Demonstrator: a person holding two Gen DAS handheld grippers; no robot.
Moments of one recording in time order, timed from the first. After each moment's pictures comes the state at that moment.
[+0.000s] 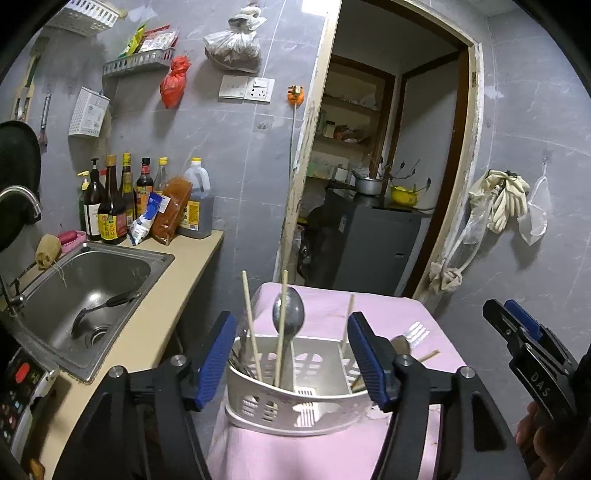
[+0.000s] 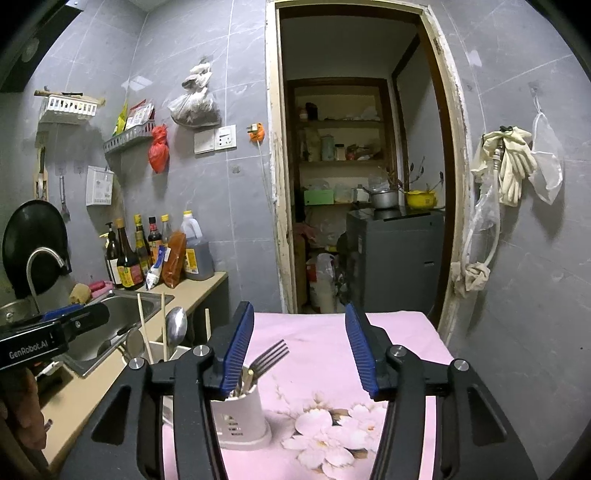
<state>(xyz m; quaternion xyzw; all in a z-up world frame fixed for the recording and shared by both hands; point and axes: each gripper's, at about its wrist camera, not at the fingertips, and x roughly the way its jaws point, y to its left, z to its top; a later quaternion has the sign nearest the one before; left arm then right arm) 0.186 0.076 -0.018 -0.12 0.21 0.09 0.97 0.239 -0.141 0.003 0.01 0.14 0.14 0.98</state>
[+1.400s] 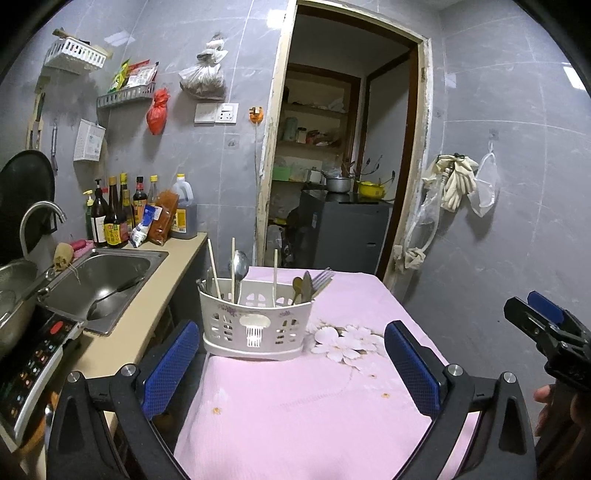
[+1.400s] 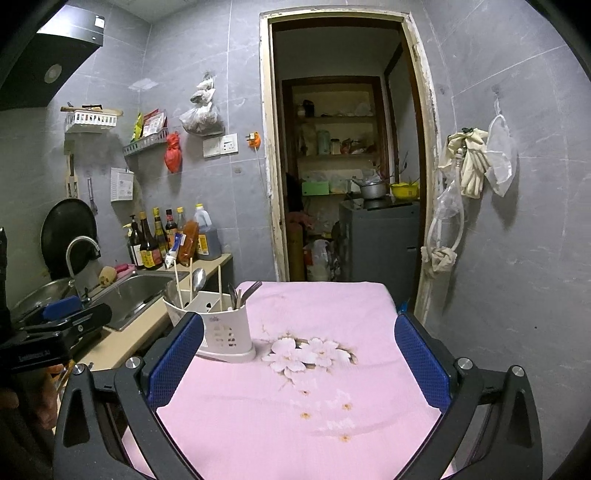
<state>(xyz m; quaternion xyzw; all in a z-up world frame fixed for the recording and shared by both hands) 0.041 -0.030 0.005 -0.08 0.20 0.06 0.98 0.078 -0.260 0.030 0.01 0.16 0.14 0.98</state>
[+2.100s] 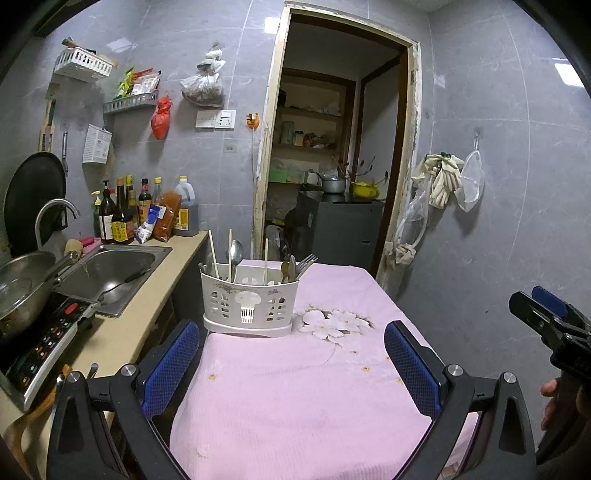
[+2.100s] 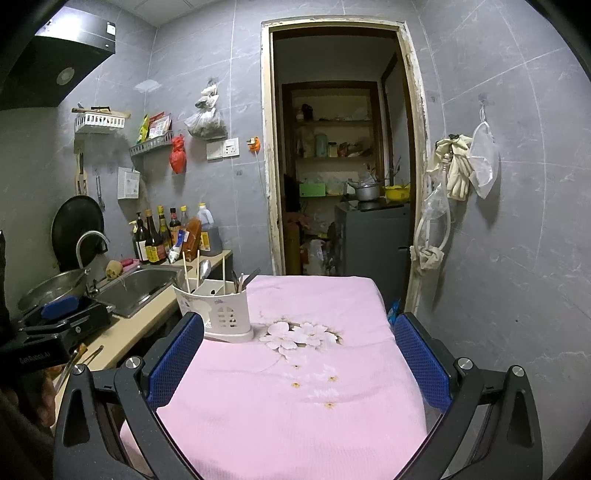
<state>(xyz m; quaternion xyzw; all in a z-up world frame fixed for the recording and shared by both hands) -0.021 -0.059 0.007 -0.08 0.19 0.06 0.98 0.021 -0.289 0.034 0.01 0.15 0.14 0.98</state>
